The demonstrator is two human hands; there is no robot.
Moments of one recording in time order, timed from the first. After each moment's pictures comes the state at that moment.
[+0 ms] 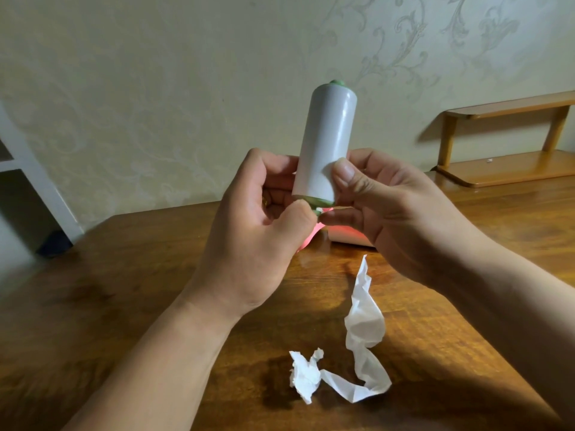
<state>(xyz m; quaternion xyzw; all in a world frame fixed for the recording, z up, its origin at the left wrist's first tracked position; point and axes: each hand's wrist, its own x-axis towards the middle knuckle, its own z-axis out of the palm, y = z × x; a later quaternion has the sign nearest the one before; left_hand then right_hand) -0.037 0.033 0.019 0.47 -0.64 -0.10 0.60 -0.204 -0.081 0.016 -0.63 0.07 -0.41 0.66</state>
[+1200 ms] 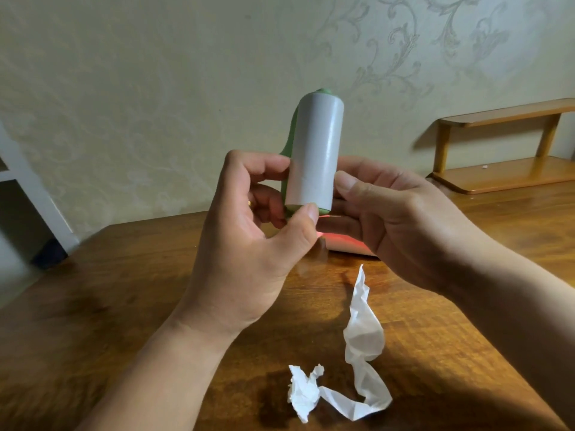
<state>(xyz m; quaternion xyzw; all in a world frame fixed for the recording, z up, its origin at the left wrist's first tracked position) -0.040 0.036 0.019 0.47 -0.64 -0.02 0.61 -0.210 -0.085 0.021 -0.66 0.01 -0.35 0.67</state>
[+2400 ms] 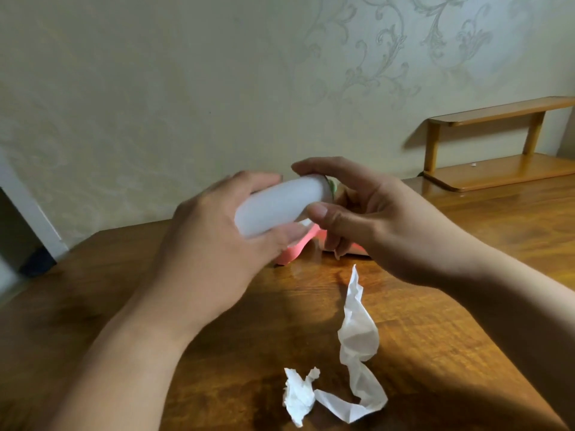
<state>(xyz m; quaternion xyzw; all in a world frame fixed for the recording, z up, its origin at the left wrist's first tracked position) -0.023 0.052 0.041 0.66 -0.63 0.12 0.40 -0.222 -0.075 0.027 -0.84 0.15 -0.37 0.37</state>
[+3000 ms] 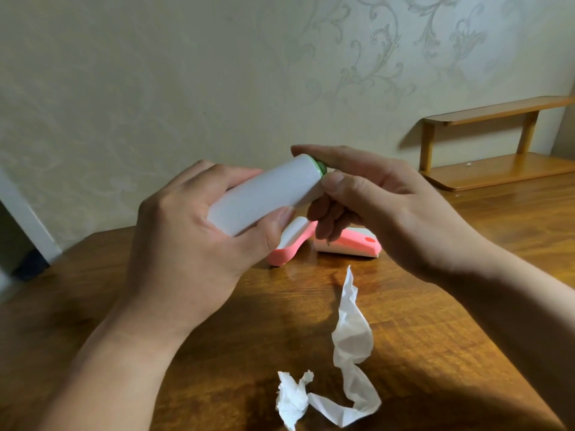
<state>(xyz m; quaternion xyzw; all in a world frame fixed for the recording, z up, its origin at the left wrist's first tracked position) -0.028 0.062 0.044 0.62 -0.64 0.23 0.40 -0.226 -0.076 0.033 -0.79 0.10 -0.41 0.46</state>
